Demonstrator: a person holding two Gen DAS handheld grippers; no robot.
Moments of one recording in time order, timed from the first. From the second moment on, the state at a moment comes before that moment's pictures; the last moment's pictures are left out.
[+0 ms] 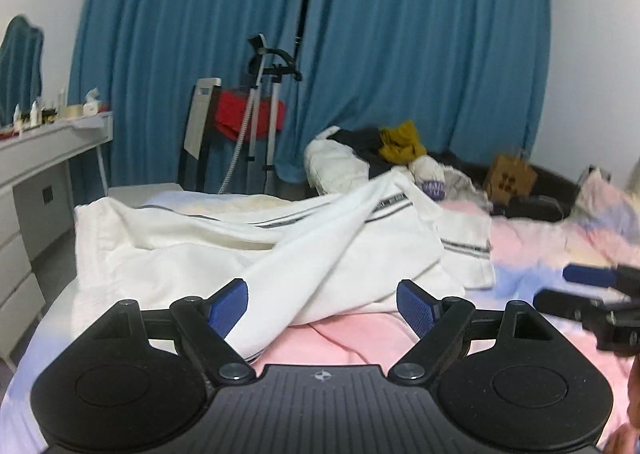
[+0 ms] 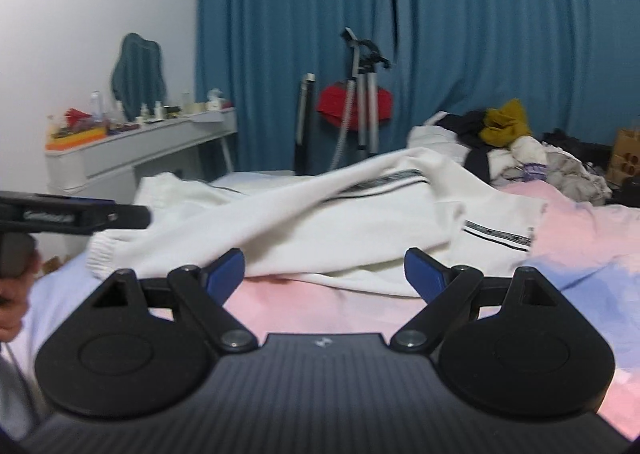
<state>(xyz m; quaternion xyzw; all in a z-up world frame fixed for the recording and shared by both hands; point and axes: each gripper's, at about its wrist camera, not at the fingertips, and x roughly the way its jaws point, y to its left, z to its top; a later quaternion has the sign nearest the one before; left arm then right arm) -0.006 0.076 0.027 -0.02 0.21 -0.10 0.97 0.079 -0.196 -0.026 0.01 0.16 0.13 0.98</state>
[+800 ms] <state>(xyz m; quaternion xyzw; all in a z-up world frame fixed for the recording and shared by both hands) 0.250 -0.014 -0.021 0.11 0.24 -0.09 0.96 0.200 -0.251 -0.079 0.05 0.21 0.12 0.97</state>
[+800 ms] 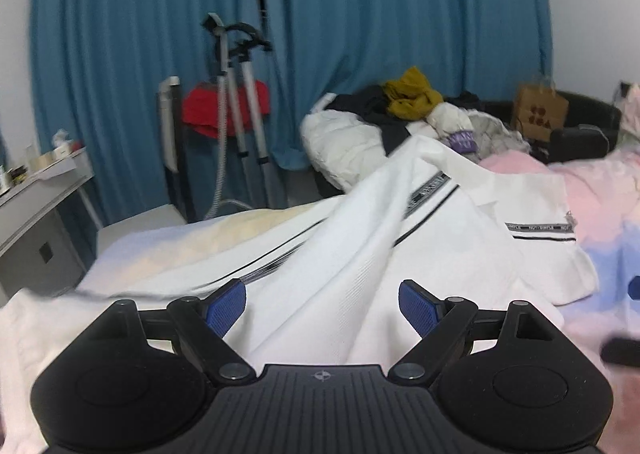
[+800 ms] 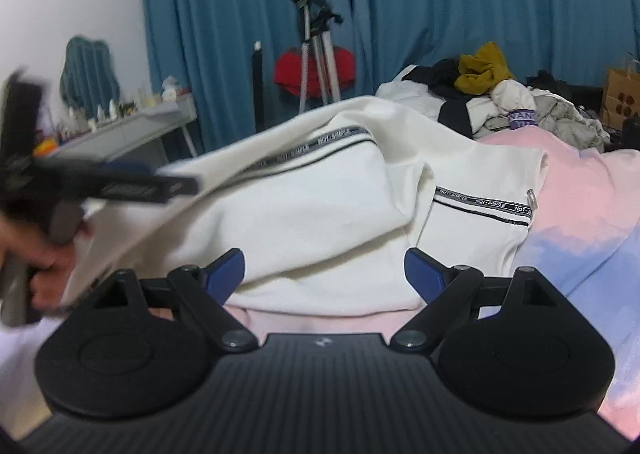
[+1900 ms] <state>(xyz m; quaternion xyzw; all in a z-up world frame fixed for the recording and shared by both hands) 0.174 -0.085 -0.001 0.14 0.22 -0.24 0.93 0.187 -0.376 -0.086 0.24 0.18 0.00 0.95</state>
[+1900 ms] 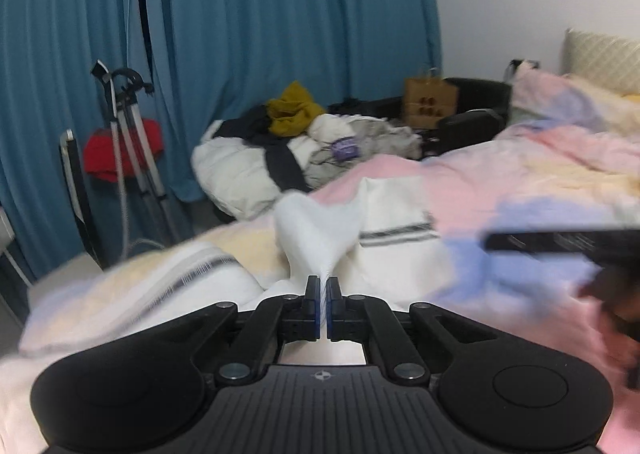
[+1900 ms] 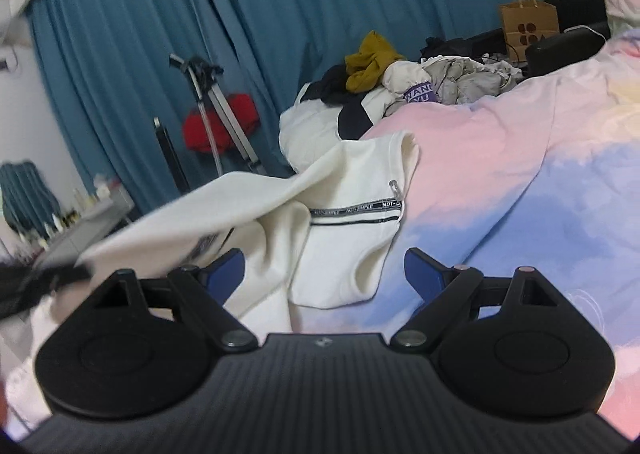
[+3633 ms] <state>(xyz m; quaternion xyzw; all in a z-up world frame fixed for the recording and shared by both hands) 0.056 -0.002 -0.085 -0.13 0.30 -0.32 0.89 0.130 -0.486 -0.065 0.38 0.06 -0.27 0.88</state>
